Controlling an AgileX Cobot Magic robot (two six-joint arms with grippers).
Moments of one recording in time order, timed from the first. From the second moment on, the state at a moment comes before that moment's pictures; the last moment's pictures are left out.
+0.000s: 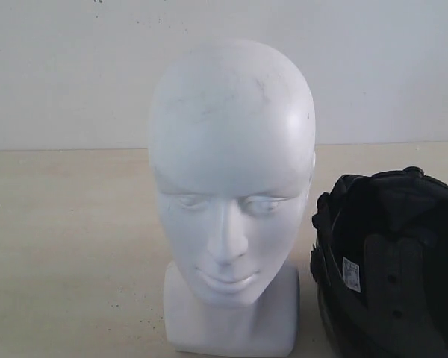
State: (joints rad) left arm -0.01 0.00 0.00 -0.02 0.31 -0.01; right arm 0.14 0.70 -0.73 0.27 0.85 -0.17
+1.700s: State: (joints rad) left arm -0.01 0.00 0.00 -0.02 0.31 -0.01; right arm 0.14 1.08 -0.65 -0.20 0.74 0.20
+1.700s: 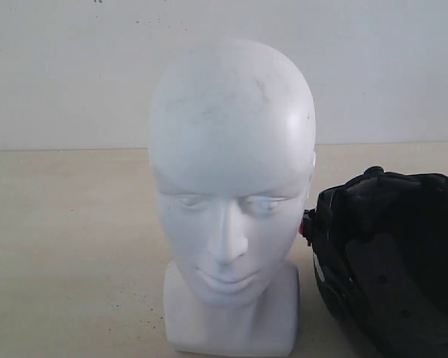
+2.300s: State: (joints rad) left arm -0.01 0.00 0.00 -0.02 0.31 -0.01; right arm 0.14 0.88 -0.77 0.38 1.01 -0.37
